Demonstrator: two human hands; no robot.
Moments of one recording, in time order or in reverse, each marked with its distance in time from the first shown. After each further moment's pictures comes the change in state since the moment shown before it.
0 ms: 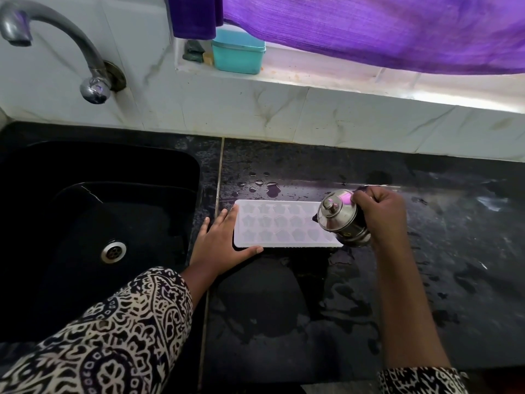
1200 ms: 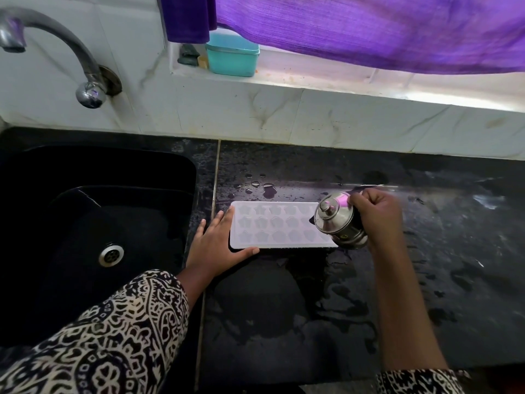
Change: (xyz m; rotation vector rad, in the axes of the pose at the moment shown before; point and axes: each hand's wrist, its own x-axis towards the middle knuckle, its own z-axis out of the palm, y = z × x) left_hand -0.001 0.001 -0.001 0.018 -0.001 -0.004; right_hand -0.002 0.003 -0.005 0.024 0.010 0.054
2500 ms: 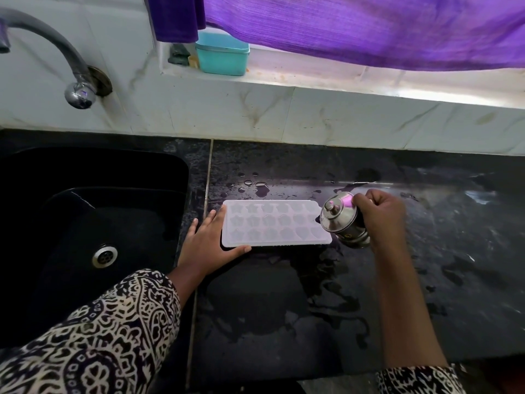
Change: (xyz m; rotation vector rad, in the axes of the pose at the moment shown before) left_hand 0.000 0.001 -0.001 0.003 0.000 -0.002; right_hand 0.003 0.011 -0.020 -0.006 0.048 -0.010
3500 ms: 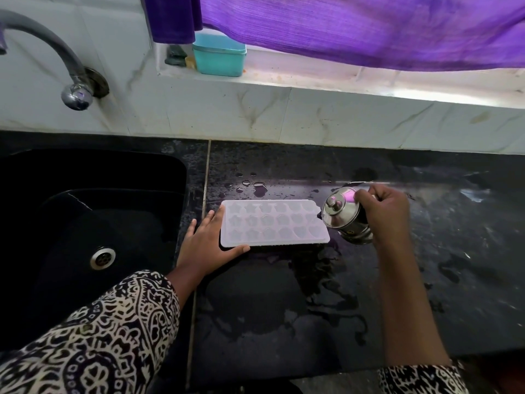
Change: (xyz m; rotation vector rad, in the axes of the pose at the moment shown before) left_hand -0.001 -0.001 0.001 -0.014 0.007 0.007; right_hand -0.005 -0.015 -0.007 -0.045 0.016 -0.041
